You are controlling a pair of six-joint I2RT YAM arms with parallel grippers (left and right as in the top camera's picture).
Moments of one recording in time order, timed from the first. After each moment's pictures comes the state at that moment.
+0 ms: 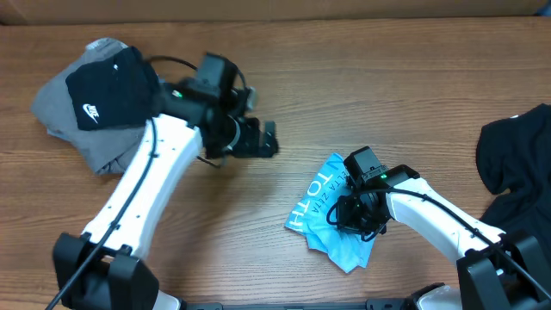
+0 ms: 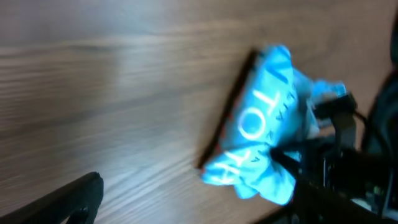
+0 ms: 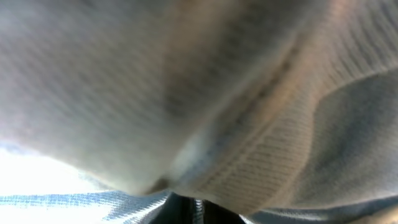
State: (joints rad) left arm -0.34 1.66 1.47 -1.11 0.39 -0.28; right arm 0.43 1.53 0.76 -0.82 -0.28 0.54
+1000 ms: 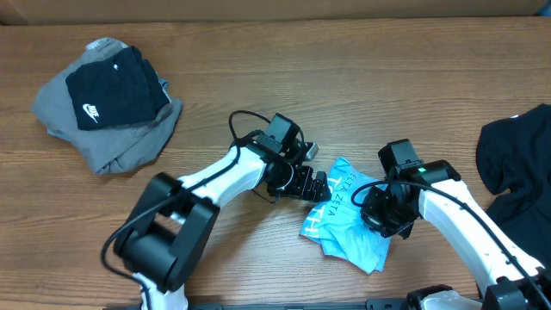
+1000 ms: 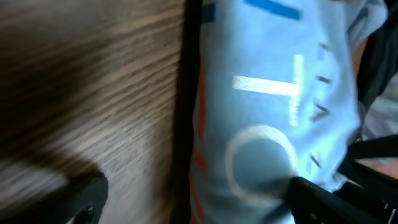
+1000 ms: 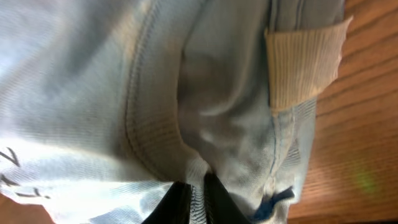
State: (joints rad) left arm -0.59 1.93 1.13 -0.49 0.66 -0.37; right arm 0.24 1.40 0.81 -1.03 -0.24 0.73
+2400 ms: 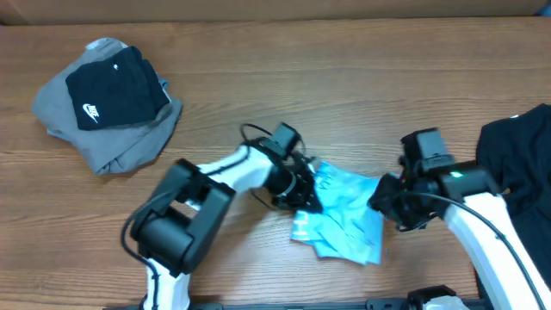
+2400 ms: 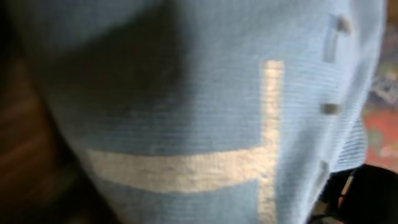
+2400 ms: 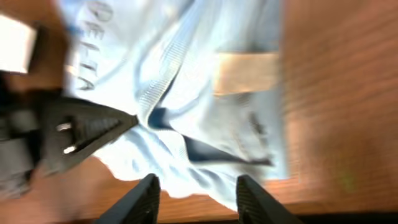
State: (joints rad) left arm -0.57 2.02 1.14 -0.57 0.83 -0.36; right arm 0.18 1.20 0.99 -1.19 -0.25 0.62
